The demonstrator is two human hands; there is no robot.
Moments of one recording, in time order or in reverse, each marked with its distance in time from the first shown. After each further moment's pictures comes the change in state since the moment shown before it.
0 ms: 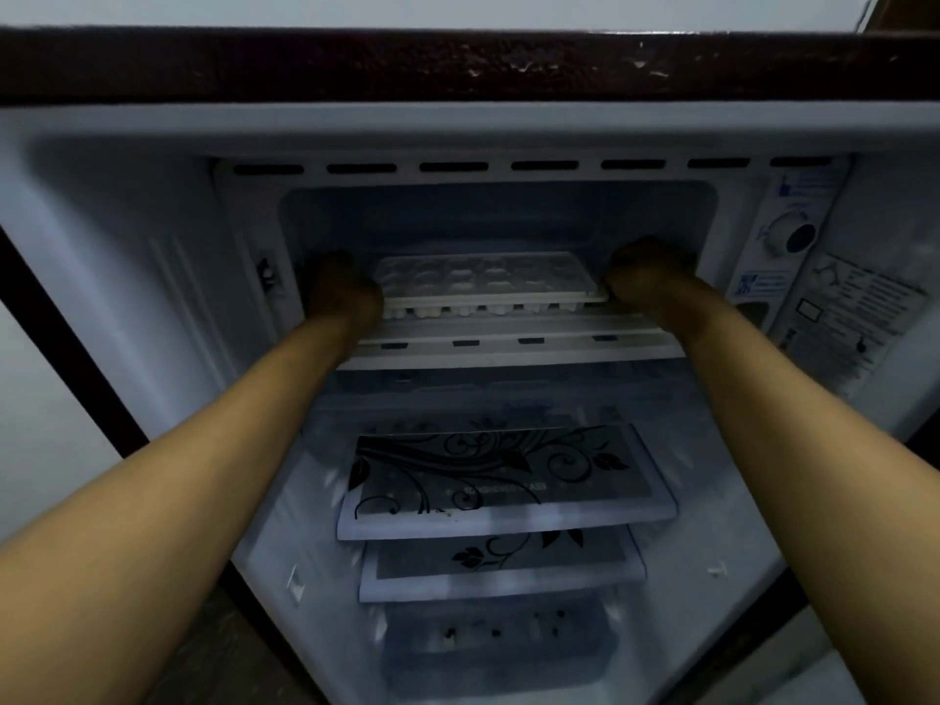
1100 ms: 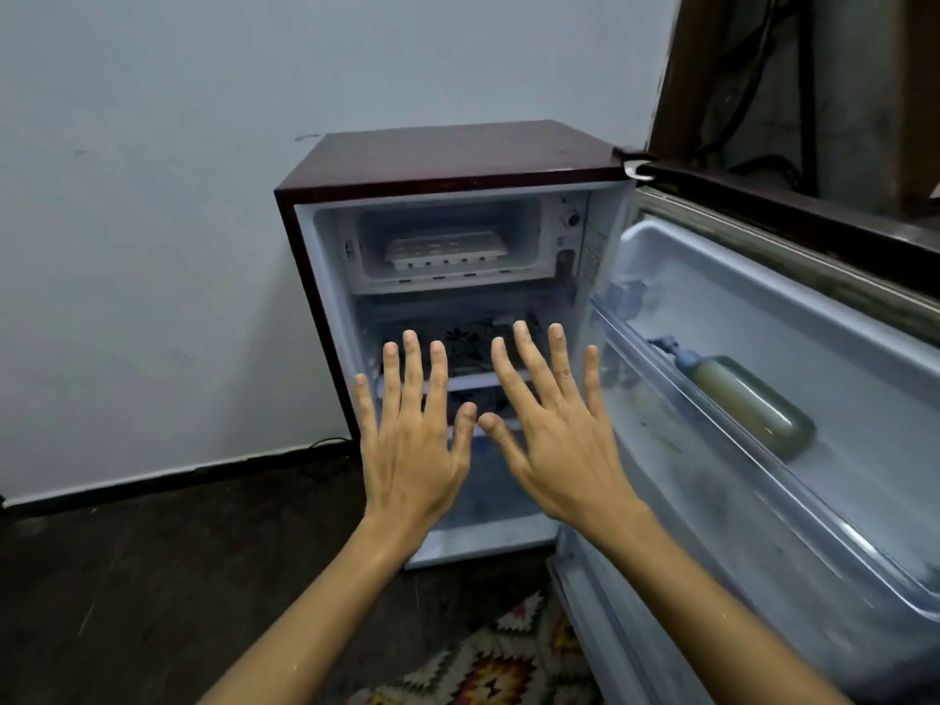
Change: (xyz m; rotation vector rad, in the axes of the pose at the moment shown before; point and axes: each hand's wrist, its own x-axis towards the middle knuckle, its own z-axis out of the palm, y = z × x) left_hand -0.460 0.009 -0.157 0.542 0.127 0.660; right_hand -0.508 -0.023 -0.083 -0.349 0.282 -0.485
